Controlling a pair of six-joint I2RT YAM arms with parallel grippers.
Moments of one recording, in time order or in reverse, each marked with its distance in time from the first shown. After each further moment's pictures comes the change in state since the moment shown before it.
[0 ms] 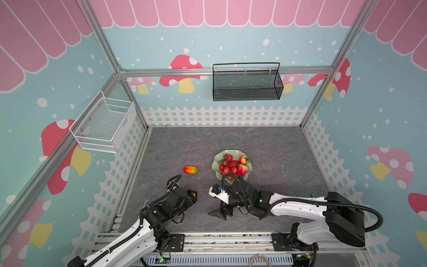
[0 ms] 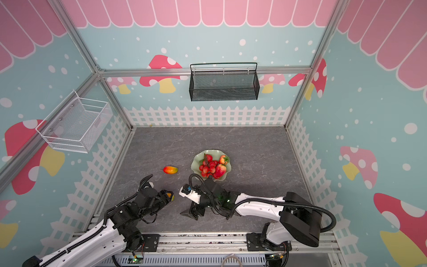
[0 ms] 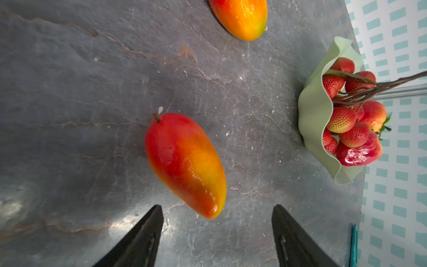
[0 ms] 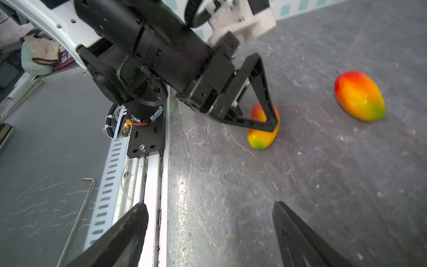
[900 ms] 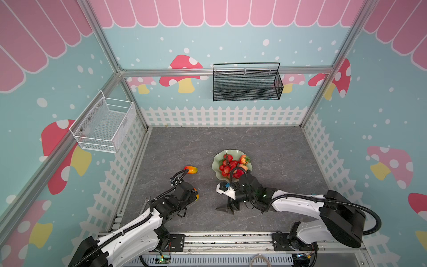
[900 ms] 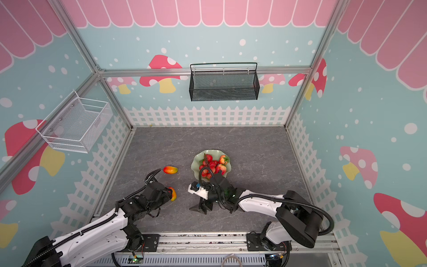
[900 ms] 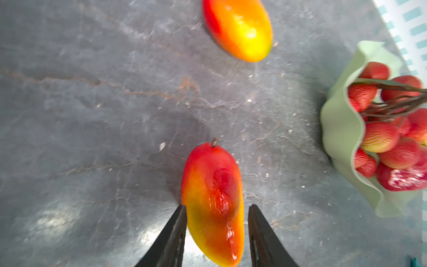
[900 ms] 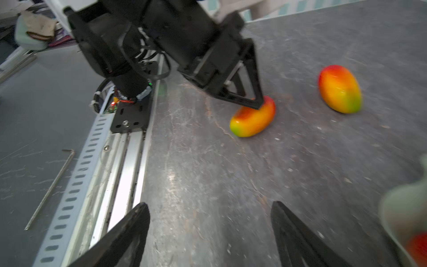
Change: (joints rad) left arm 0.018 0.242 0.057 0.139 -0.077 0.154; right arm -0.210 -0.071 -0.172 0.091 -0.129 -0.103
